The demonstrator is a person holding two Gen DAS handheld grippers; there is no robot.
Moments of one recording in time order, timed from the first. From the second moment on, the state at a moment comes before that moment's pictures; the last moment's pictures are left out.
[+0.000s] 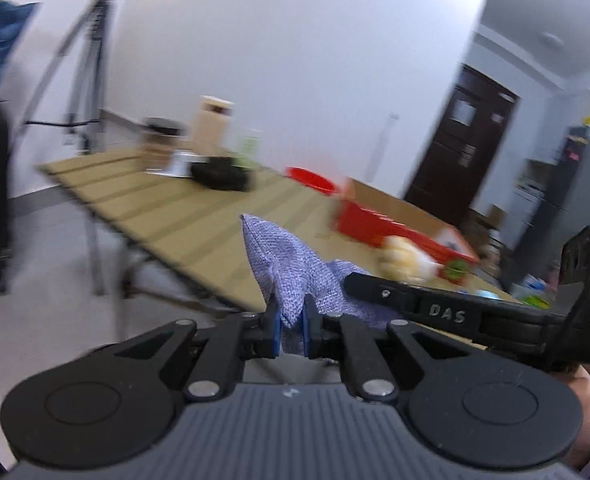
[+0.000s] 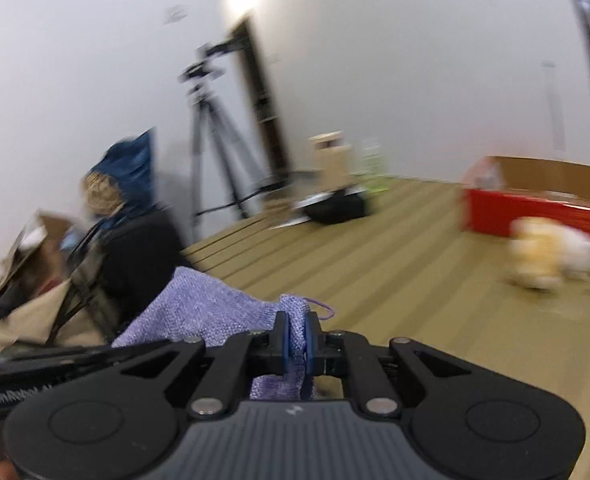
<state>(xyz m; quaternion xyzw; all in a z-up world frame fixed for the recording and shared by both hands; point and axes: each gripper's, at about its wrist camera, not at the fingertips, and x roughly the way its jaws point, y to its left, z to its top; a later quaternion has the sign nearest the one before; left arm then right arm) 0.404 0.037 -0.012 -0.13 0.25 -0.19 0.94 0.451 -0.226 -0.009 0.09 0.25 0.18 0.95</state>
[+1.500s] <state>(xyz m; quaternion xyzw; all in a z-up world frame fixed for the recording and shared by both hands) 0.403 0.092 -0.016 -0.01 0.26 -0.02 0.96 0.447 -0.096 -0.037 -0.04 0.26 0.18 0.95</state>
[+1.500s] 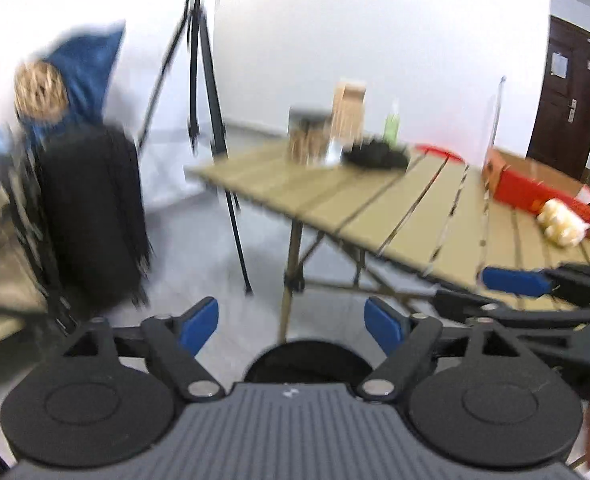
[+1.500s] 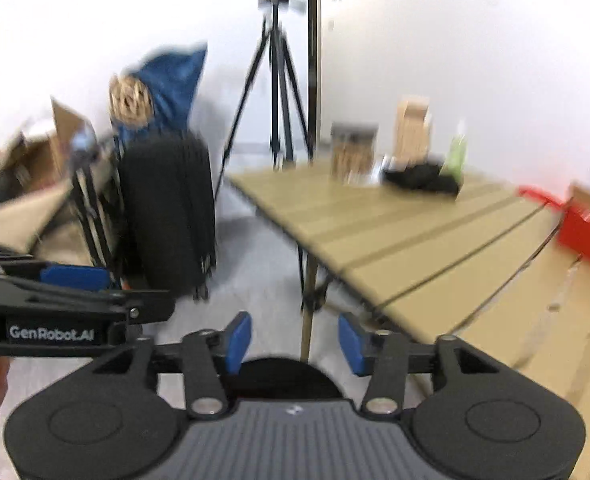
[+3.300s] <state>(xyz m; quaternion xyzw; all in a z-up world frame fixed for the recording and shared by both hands) 0.606 -0.398 -0.094 -0.06 0.37 -0.41 0.83 0.477 -0.590 -0.100 0.30 0.26 -0.10 0.91</state>
